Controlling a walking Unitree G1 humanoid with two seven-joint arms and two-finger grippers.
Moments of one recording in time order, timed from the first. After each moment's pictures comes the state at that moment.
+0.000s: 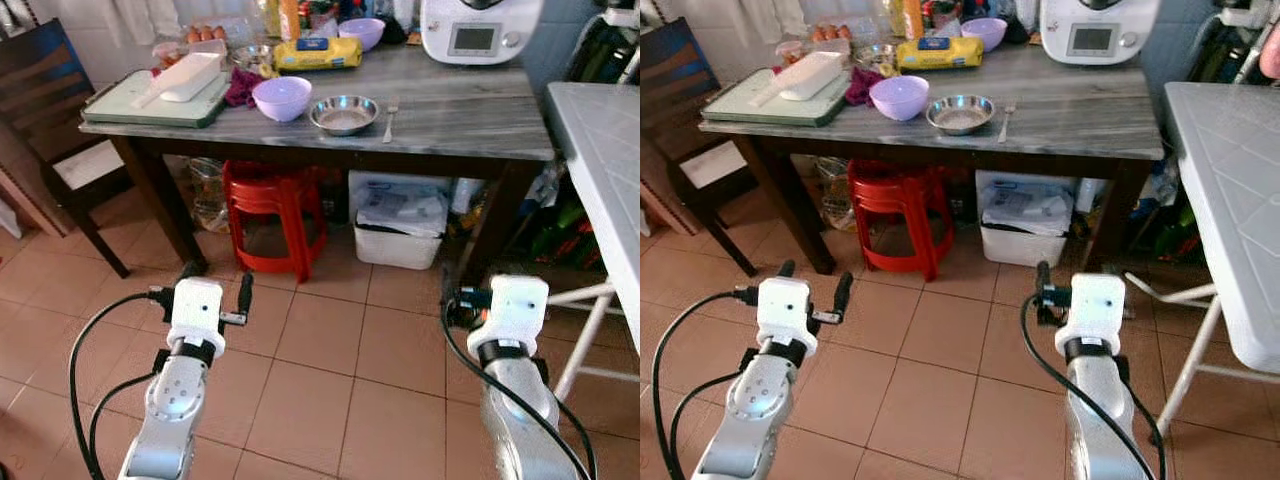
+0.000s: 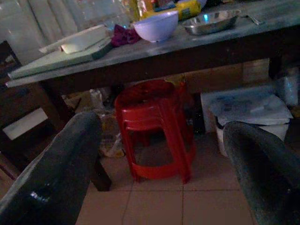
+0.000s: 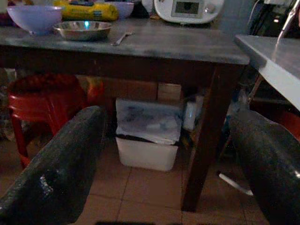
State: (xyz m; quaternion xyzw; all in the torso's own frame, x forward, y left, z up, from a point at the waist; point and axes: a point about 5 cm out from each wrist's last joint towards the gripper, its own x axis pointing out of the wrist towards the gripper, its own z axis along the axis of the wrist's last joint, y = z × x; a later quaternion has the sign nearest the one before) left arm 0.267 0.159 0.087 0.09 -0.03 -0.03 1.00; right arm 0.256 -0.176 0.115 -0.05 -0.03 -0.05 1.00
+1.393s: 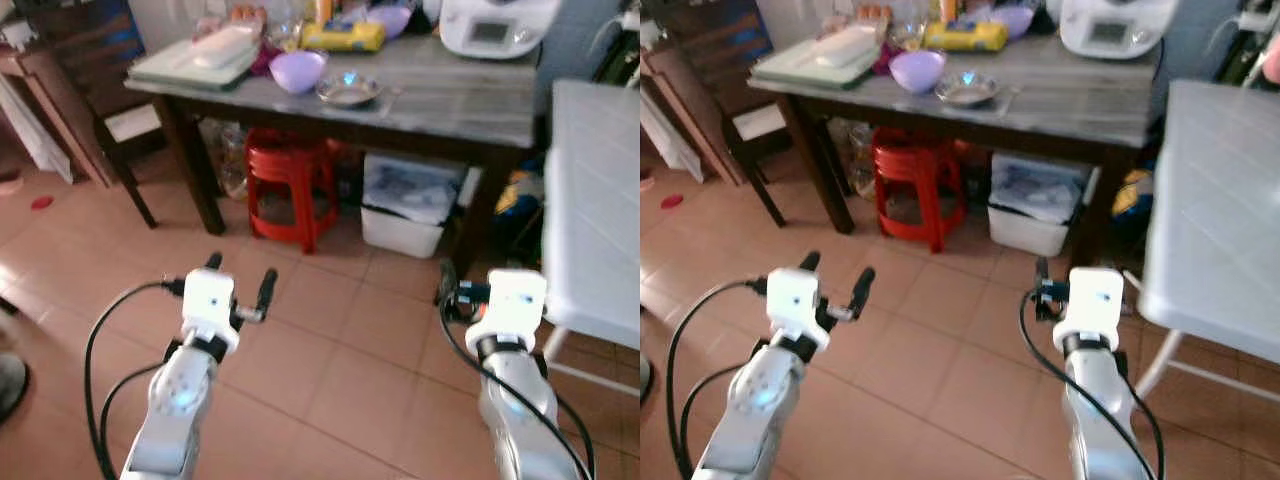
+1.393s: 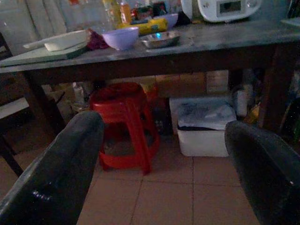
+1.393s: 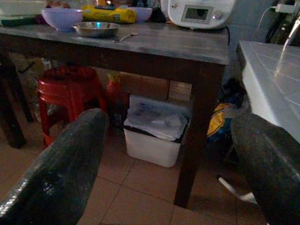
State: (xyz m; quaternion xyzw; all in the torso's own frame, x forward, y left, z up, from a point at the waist) left arm 0.272 0.142 0.105 0.04 -0.06 -0.12 0.99; right arm 0.264 -0.174 0.124 -0.06 -0.04 -0.06 1.00
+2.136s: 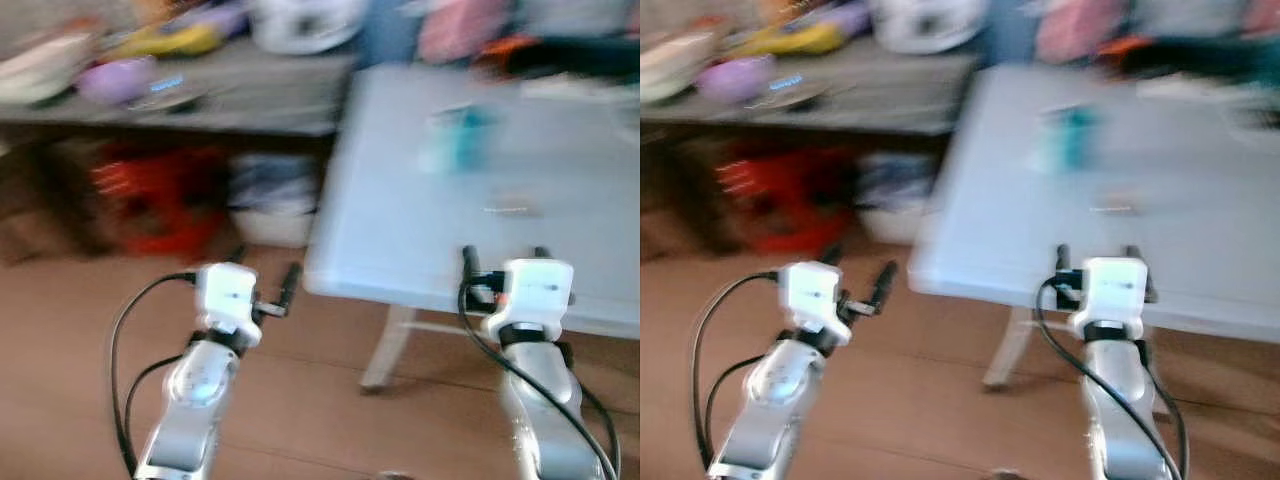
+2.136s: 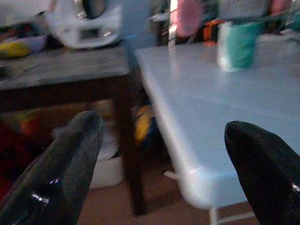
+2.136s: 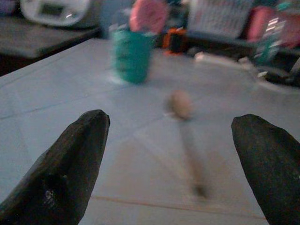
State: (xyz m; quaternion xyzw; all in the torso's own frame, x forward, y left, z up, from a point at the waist) left arm 0.273 0.119 0.114 0.02 -0.07 -0.16 0.98; right arm 0.265 -0.189 0.139 -0.08 -0.06 -0.08 0.99
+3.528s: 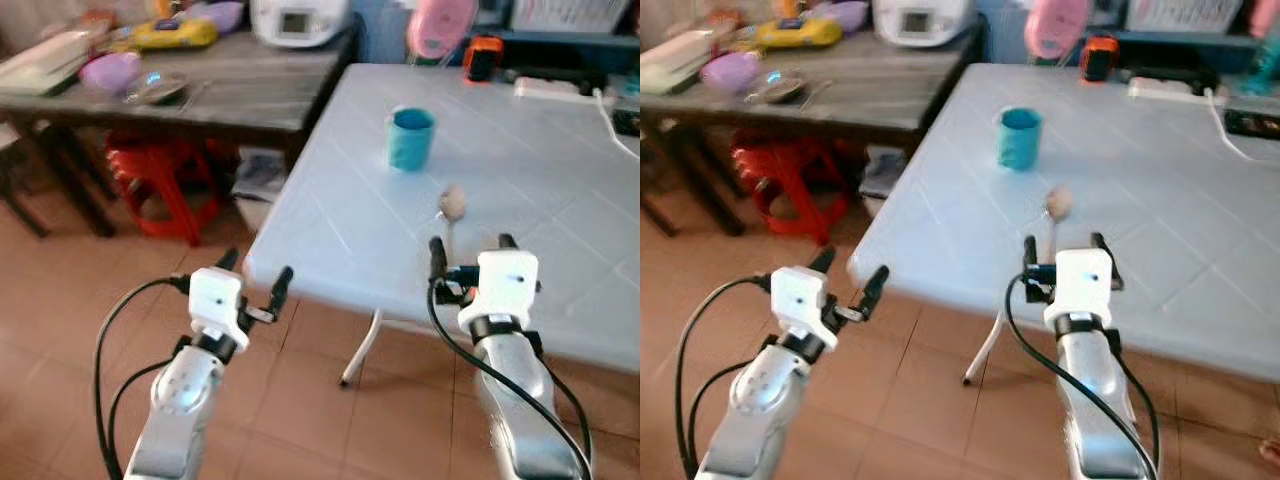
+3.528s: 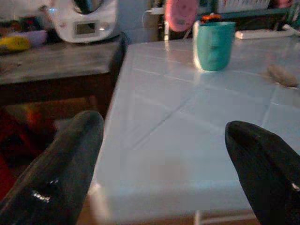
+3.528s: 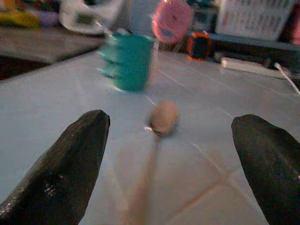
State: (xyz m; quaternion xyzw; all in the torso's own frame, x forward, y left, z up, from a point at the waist) left arm 0.267 0.121 0.114 0.00 -0.08 -0.19 0.98; right arm 0.269 -0.170 0.143 -0.09 -0.07 -0.04 0.99
